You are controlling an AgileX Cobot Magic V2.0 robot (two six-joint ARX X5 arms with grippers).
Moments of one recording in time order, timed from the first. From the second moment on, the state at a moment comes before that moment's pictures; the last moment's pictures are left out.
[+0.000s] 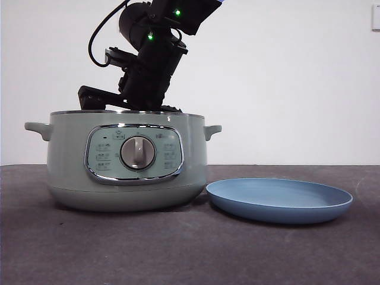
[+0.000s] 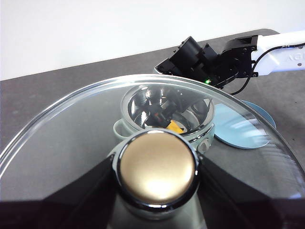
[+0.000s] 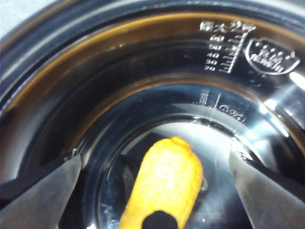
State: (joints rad) left arm -0.41 0.53 1.50 -1.34 -0.05 -0.02; right arm 0.77 2.25 1.95 -0.53 -0.01 0.13
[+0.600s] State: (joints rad) left arm -0.41 0.53 1.50 -1.34 -0.05 -0.01; right arm 0.79 2.29 1.95 -0.55 0.03 0.15
